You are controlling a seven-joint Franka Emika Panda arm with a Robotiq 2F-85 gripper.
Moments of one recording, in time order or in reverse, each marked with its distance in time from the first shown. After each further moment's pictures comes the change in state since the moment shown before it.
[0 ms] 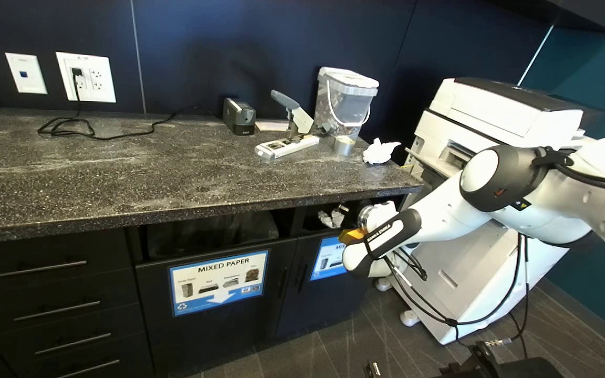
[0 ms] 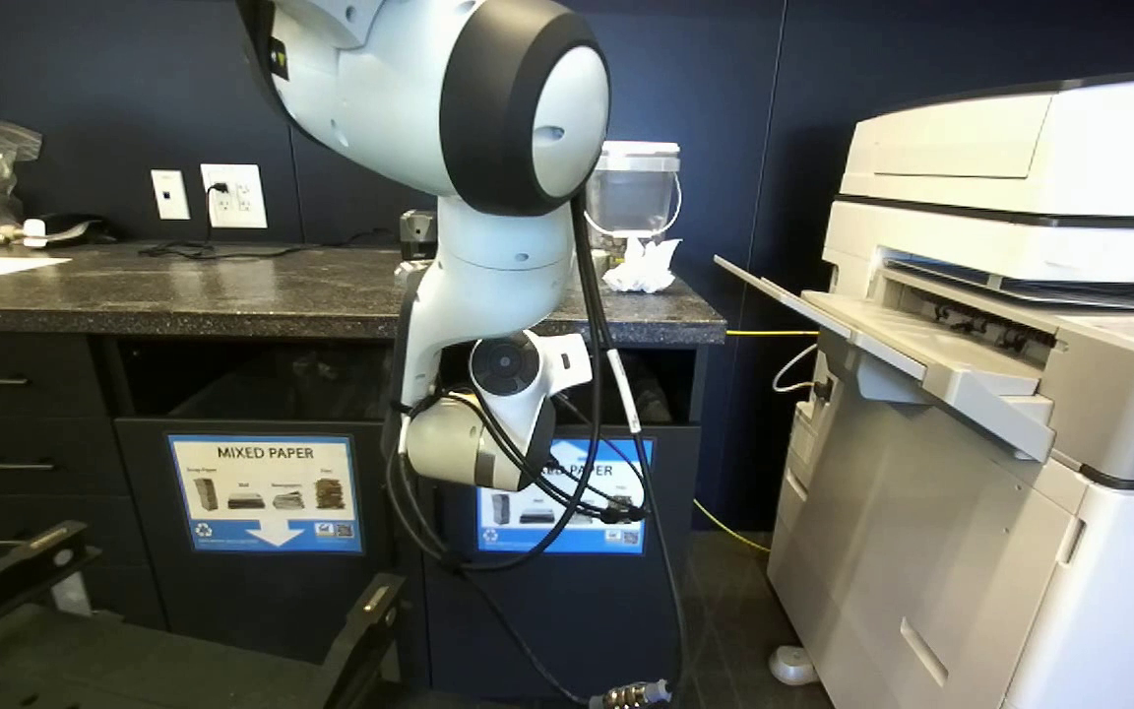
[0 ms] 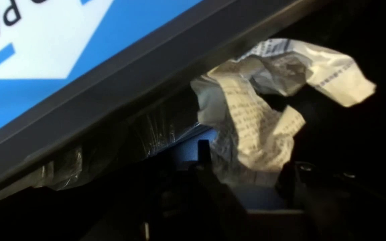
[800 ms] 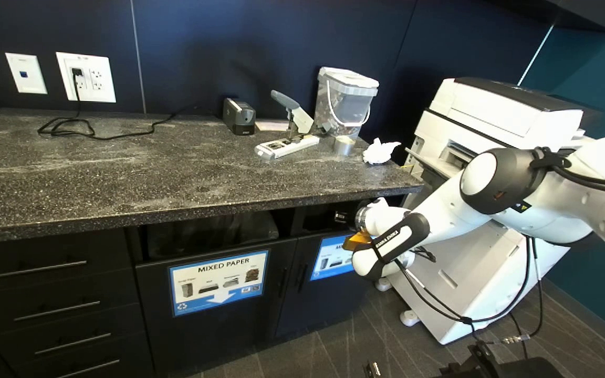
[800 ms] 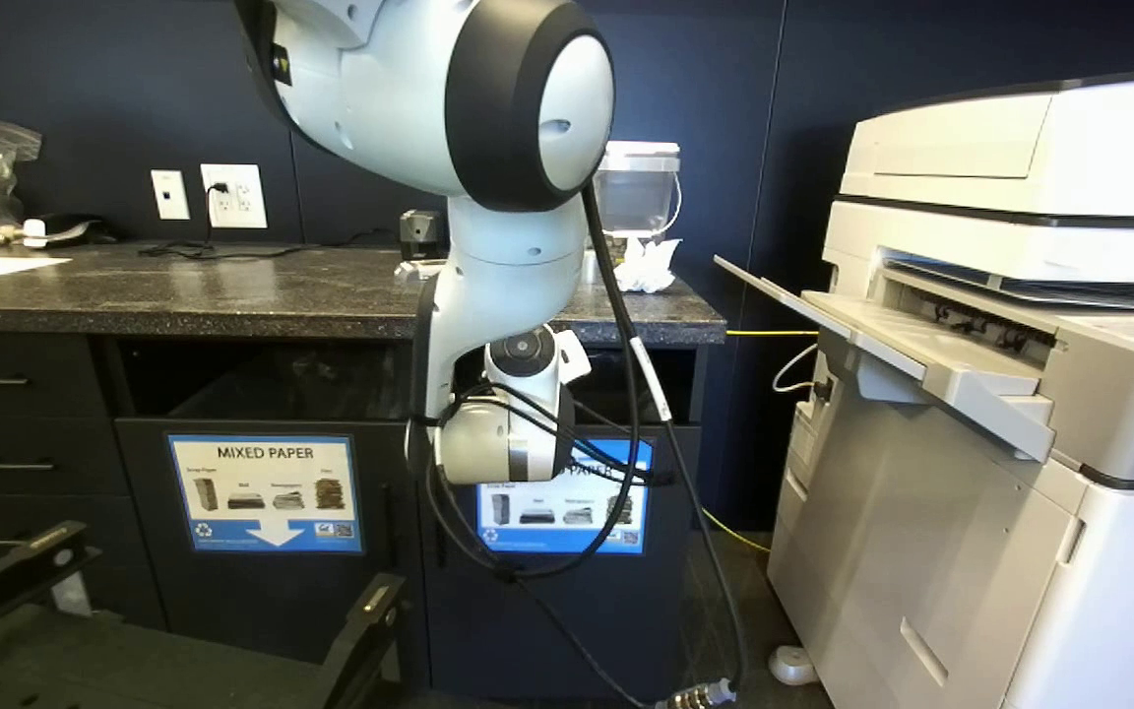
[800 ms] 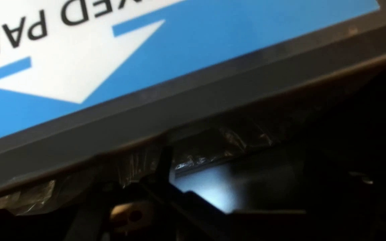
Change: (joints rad) arm 0.003 -0.001 -0.046 0.055 -0.200 -0.177 -0.005
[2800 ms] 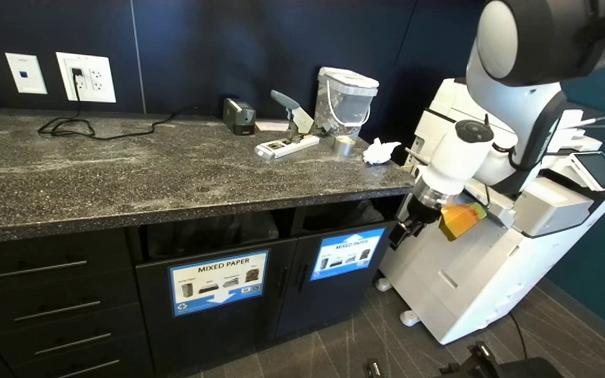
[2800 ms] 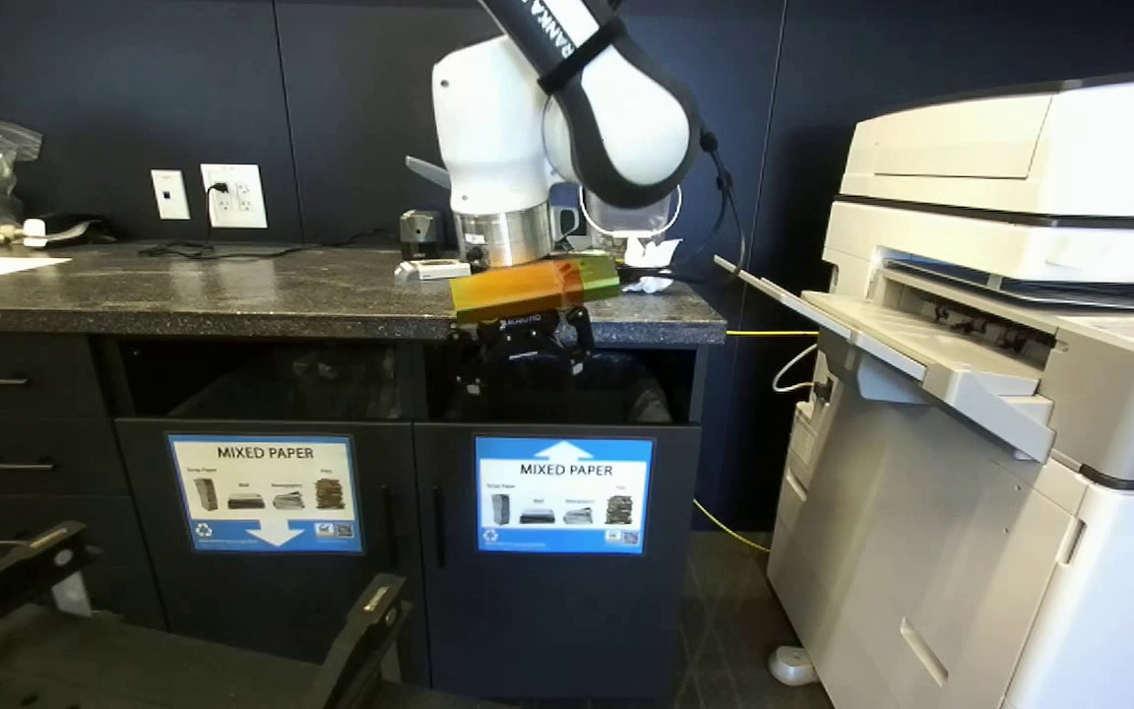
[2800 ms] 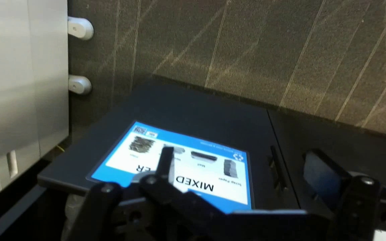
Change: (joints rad) arm 0.751 -0.687 -1.012 -0.602 -1.514 0.006 1.333
